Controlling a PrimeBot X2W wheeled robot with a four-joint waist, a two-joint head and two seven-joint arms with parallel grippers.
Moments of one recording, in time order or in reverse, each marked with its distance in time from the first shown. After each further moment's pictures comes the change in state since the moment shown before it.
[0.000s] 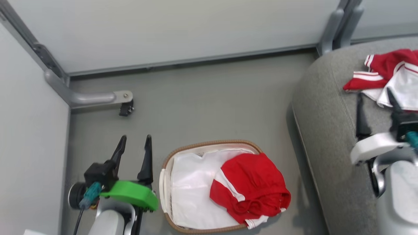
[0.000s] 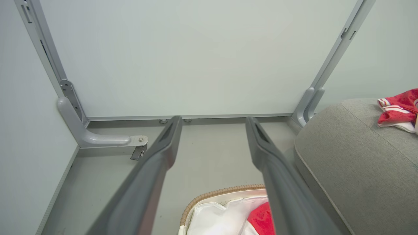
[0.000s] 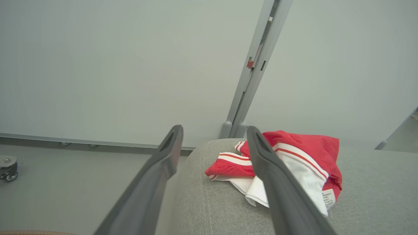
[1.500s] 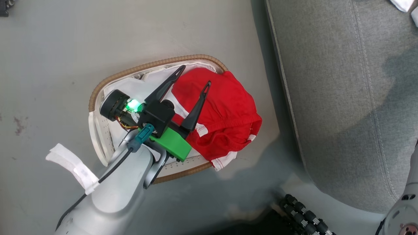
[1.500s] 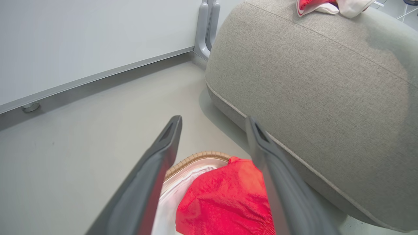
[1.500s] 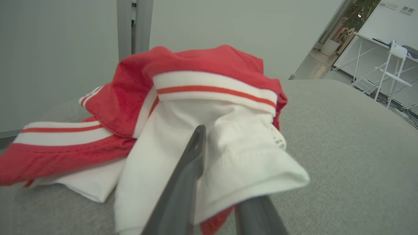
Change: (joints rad) left arm -0.423 0.141 -0.454 -0.008 0.037 -0.010 0.001; right arm -0.467 0.001 -0.398 0.127 -0.030 0.000 0.000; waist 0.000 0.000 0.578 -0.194
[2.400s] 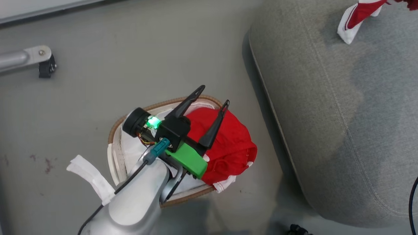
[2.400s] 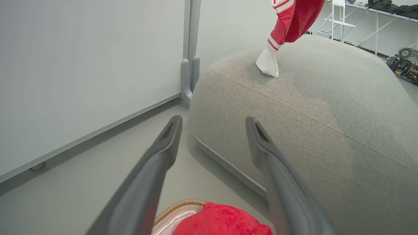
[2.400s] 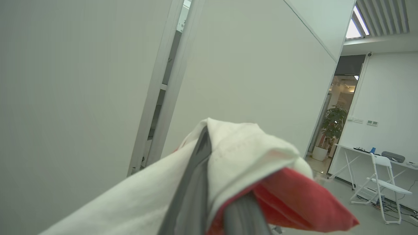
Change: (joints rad) left arm 0.076 -0.071 -0.022 0.006 -0.033 -0.023 -0.003; right arm -0.268 -0.154 0.194 -0.091 -0.017 0.000 0.000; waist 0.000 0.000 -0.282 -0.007
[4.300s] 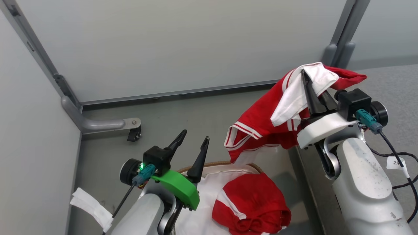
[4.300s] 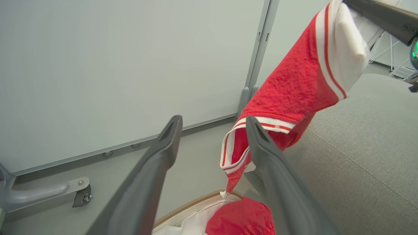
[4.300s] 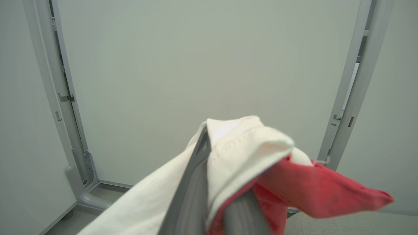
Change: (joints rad) left arm 0.166 -0.048 0.082 0.152 -0.168 0.009 0.002; right arm 0.599 0.201 0.537 0.028 0.285 0.000 0.000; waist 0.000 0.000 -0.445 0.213
